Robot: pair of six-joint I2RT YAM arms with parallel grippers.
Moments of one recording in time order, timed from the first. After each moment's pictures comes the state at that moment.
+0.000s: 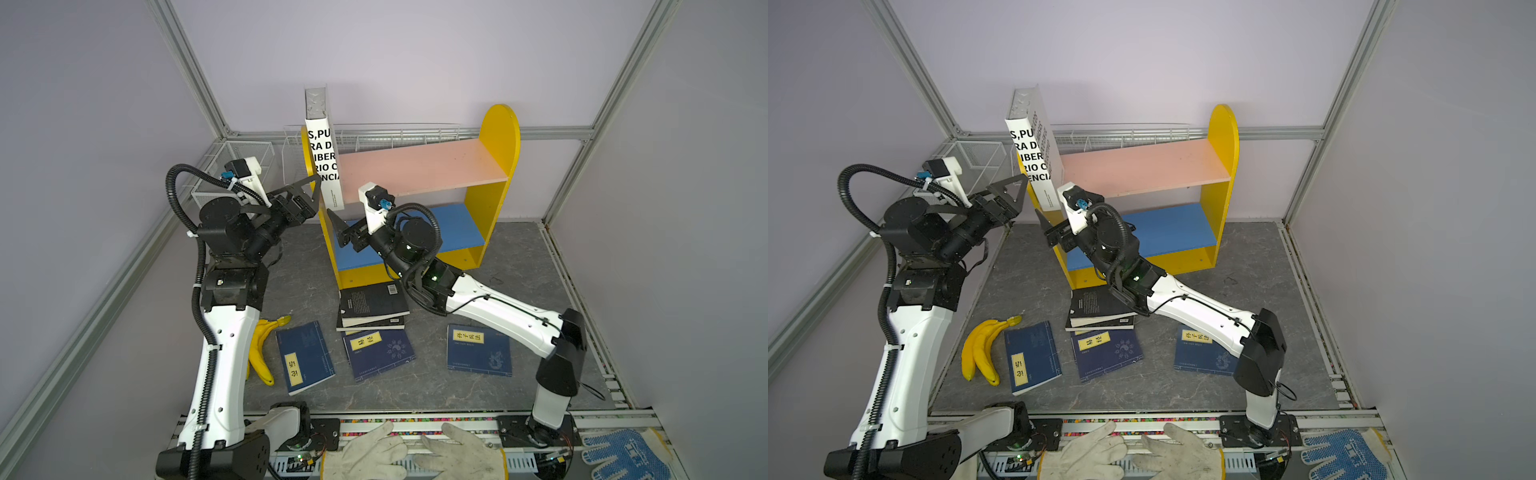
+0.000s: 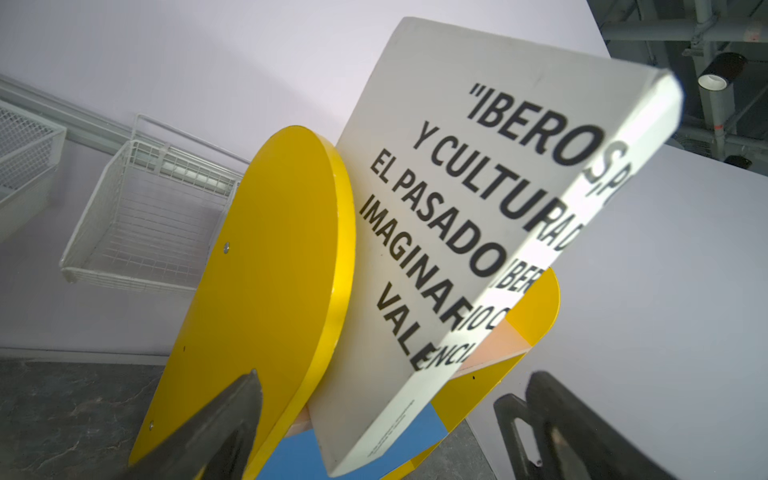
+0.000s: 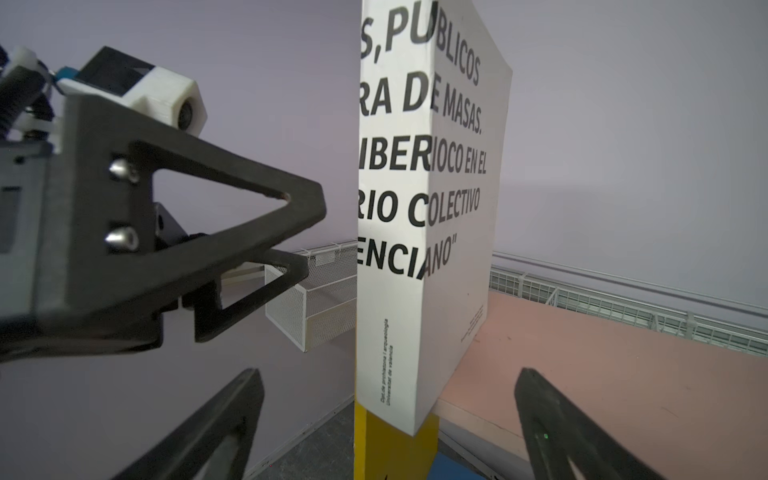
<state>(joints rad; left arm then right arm) -0.03 1.17 1.49 -0.19 0.47 -0.58 1.02 1.79 1.73 0.38 0.20 -0.07</state>
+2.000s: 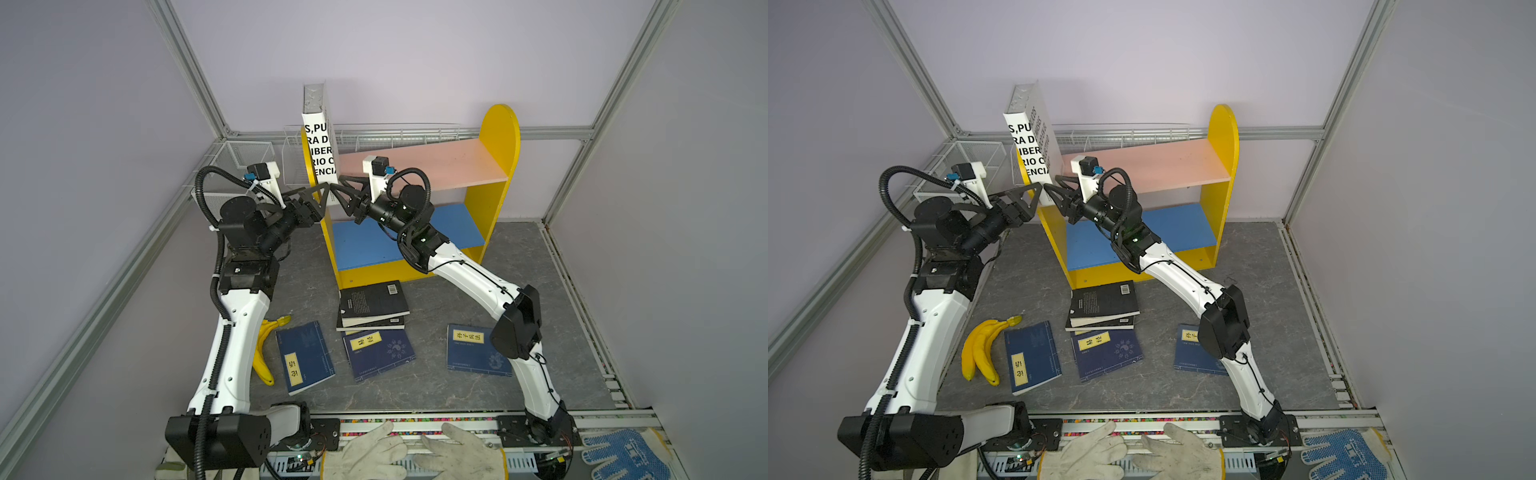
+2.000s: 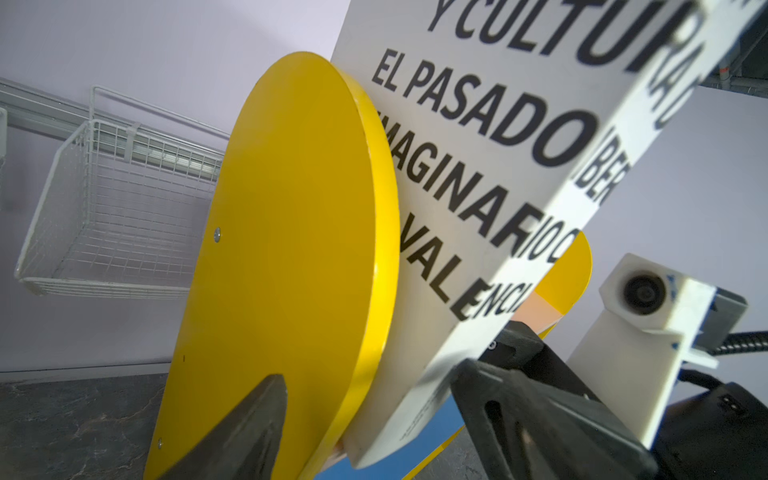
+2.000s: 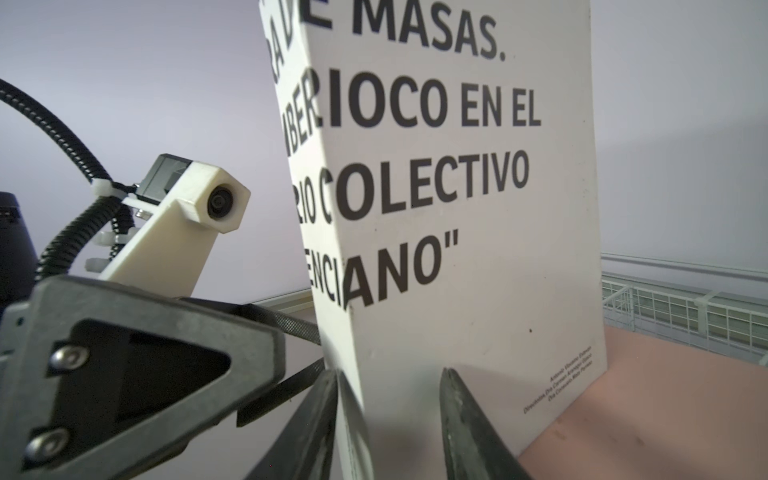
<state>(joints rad) -0.03 1.25 1.38 -0.03 0.52 -0.50 0.80 2.20 2.22 0.36 -0.34 0.28</state>
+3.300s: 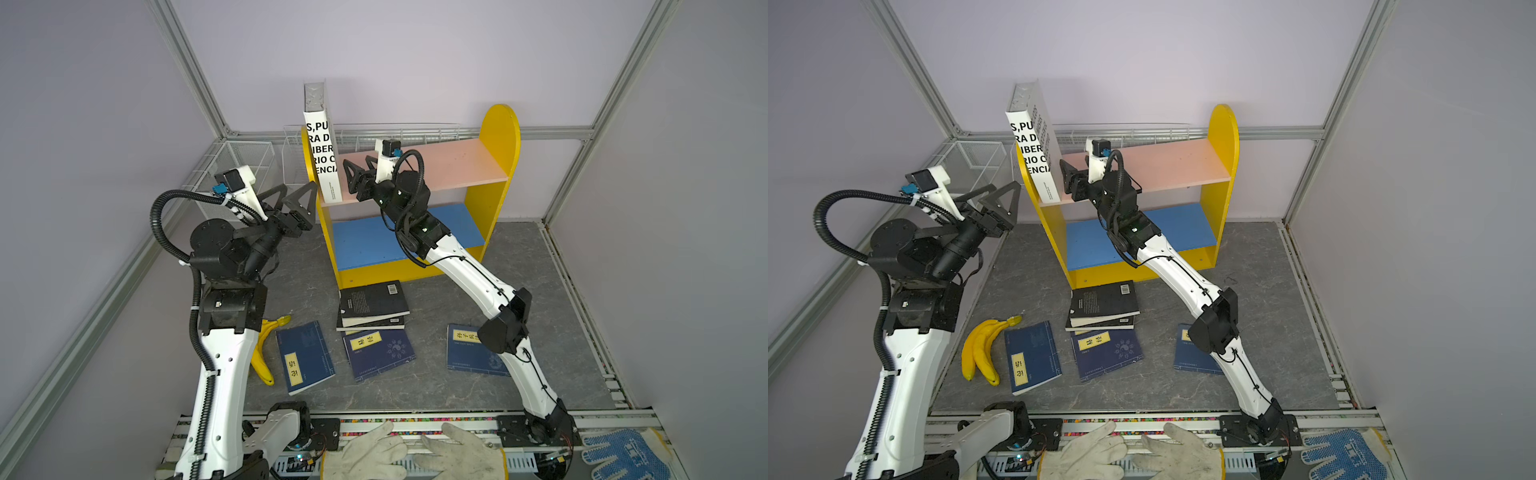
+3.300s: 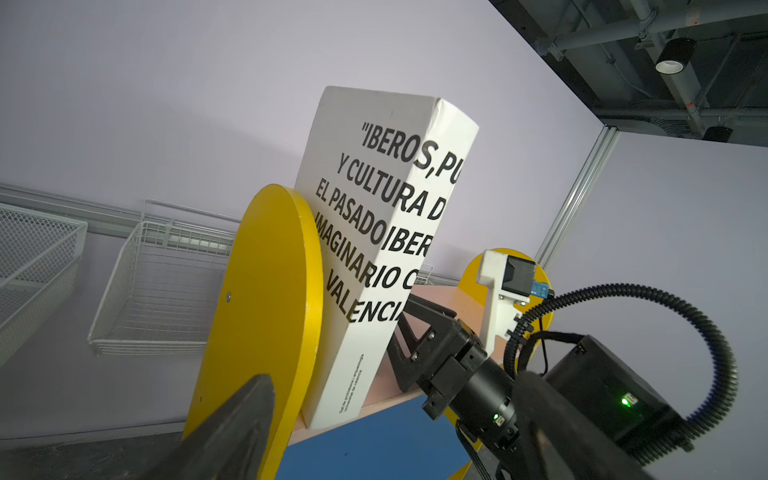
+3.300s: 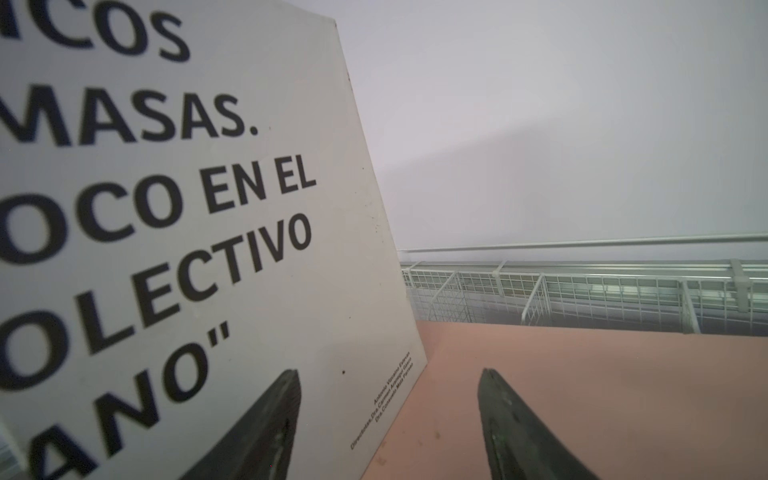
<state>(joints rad) -0.03 1.04 1.35 -0.04 0.44 -0.49 0.80 2.32 2.55 0.03 0.11 0.24</state>
